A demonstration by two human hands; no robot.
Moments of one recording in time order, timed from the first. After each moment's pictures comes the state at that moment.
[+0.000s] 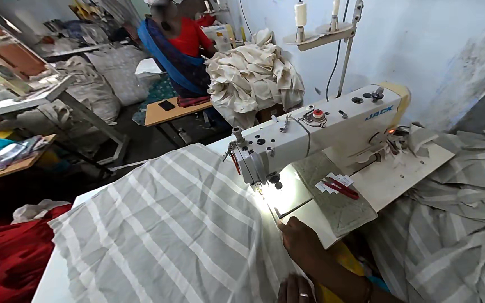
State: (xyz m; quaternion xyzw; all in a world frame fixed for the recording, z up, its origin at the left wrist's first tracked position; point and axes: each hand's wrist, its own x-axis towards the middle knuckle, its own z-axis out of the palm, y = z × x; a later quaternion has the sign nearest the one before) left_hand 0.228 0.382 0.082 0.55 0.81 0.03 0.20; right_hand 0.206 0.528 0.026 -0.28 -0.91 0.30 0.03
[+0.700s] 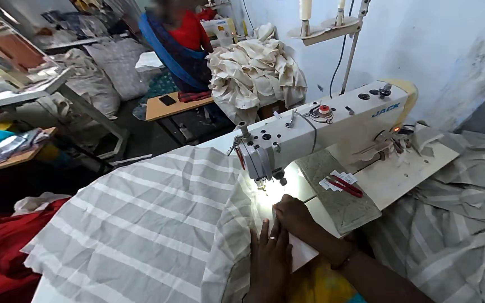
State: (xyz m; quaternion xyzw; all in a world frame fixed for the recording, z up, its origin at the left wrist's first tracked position) left_hand 0.127 0.412 -0.021 0.56 0.80 0.19 -0.09; right_hand 0.157 0.567 0.030 -0.26 -0.92 0.30 0.01
